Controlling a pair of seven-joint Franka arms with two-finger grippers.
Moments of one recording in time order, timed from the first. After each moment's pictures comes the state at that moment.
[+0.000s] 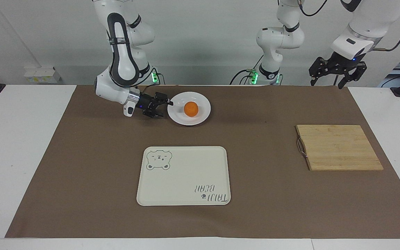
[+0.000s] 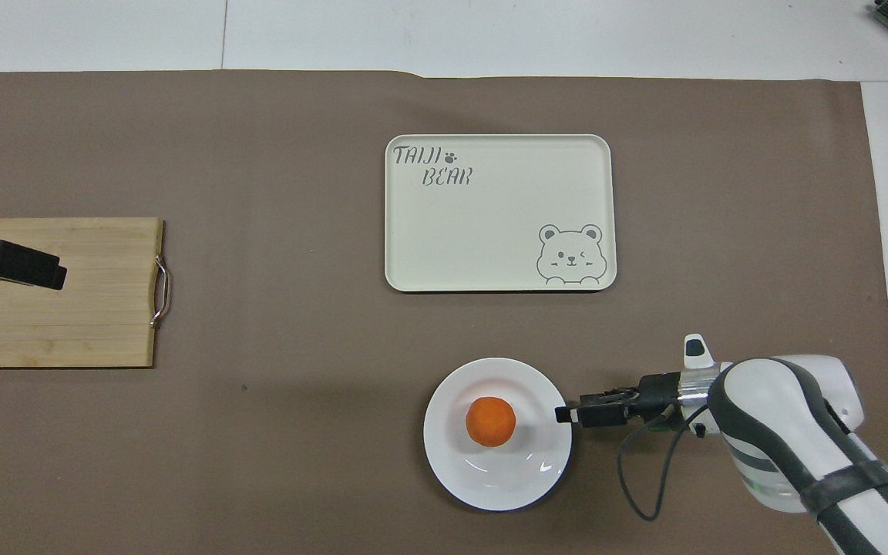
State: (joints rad) left arm -0.12 -0.03 0.03 -1.50 -0.01 1.45 0.12; right arm 0.27 -0.09 -0.18 -2.61 1.12 2.09 -0.89
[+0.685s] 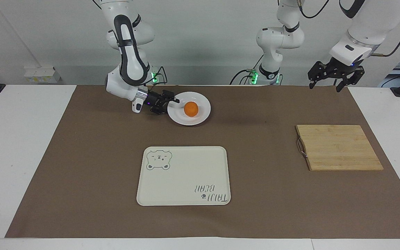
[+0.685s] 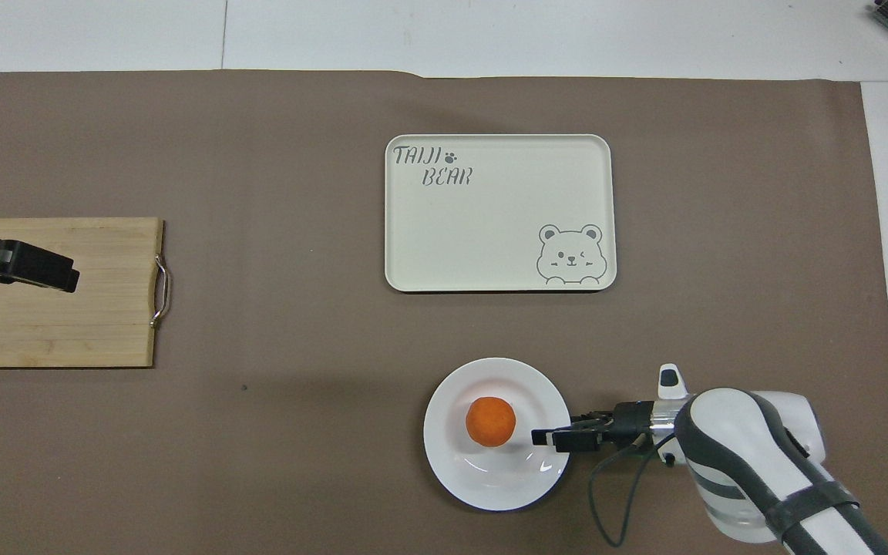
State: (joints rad) left arm -0.11 -0.01 0.02 -1.53 -0.01 1.45 0.12; right arm 0.39 -0.10 -0.18 -2.71 1.29 2.19 -0.96
